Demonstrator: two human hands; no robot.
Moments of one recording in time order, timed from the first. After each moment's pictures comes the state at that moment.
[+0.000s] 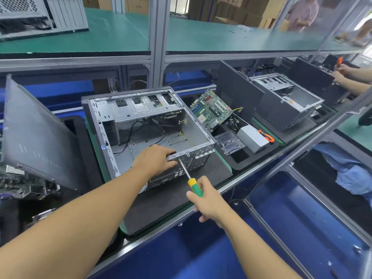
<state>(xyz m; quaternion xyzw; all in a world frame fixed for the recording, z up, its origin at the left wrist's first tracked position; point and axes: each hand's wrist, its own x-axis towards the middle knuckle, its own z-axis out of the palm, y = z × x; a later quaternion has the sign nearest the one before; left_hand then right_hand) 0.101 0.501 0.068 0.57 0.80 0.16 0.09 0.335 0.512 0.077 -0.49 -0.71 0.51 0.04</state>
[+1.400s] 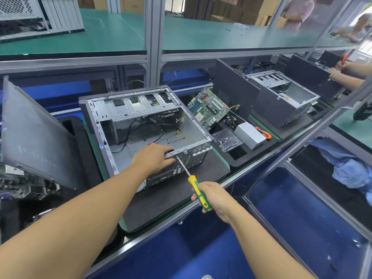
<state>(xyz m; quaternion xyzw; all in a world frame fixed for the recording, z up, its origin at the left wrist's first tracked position) 0.104 0.496 0.077 0.60 0.78 0.14 0.09 0.348 0.526 0.075 -0.52 -0.60 0.61 0.05</state>
